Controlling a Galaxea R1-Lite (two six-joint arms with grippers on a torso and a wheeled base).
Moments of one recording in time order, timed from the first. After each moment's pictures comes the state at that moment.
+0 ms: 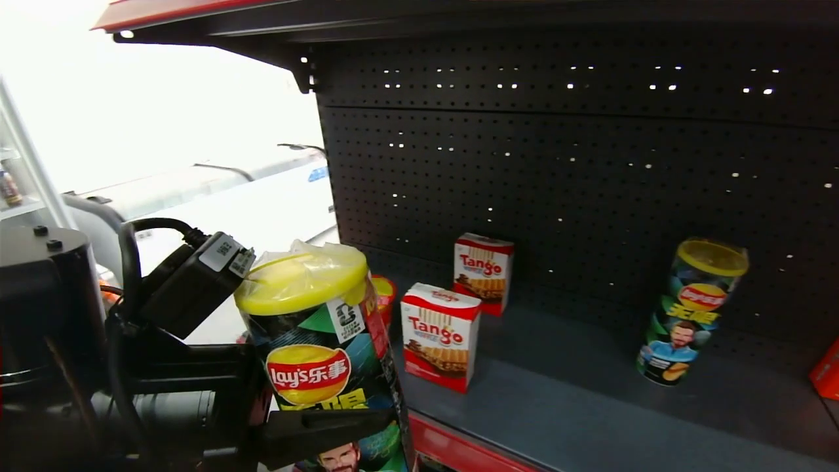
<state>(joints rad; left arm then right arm) -0.54 1.34 -0.58 -0.50 -0.75 -0.01 0.00 0.00 0.00 0.00 0.01 0.00</state>
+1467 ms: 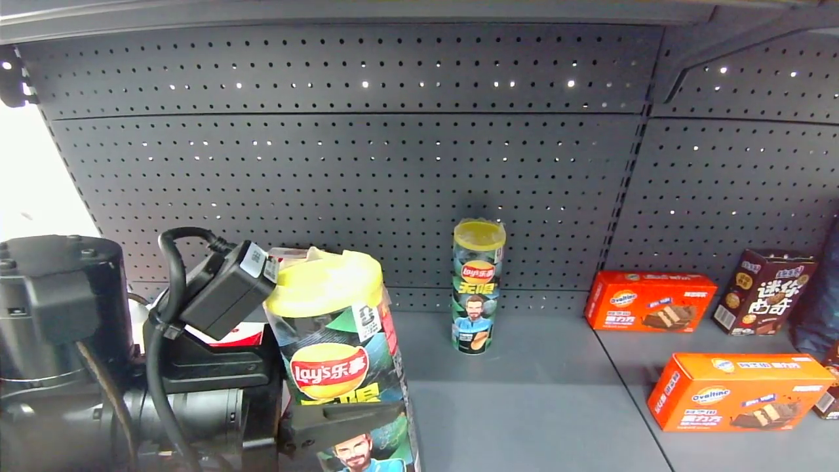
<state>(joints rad) -0.56 1.36 -0.58 -0.49 -0.64 0.00 -0.01 0.02 -0.01 0.01 -0.06 0.02</state>
